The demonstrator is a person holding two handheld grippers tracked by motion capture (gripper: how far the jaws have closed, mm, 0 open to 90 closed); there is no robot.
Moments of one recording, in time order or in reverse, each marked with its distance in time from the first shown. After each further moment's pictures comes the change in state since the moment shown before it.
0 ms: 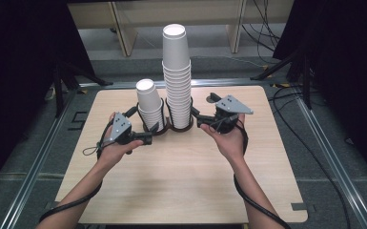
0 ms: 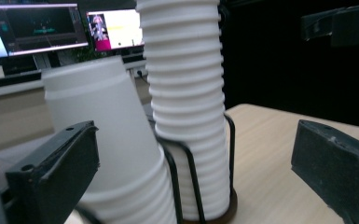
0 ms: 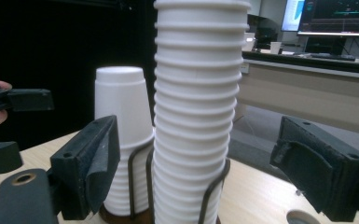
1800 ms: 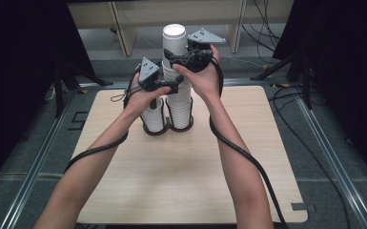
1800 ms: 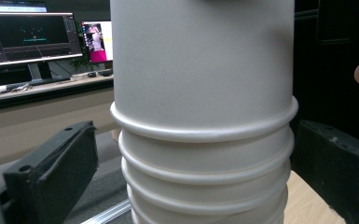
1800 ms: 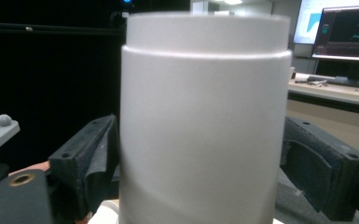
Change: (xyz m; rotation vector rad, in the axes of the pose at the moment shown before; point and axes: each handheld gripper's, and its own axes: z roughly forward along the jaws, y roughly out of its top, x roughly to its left) left arm 0.016 0.080 0.127 -0.007 -0.001 -0.046; right arm -0.016 0.127 0.111 -0.026 0.036 0.012
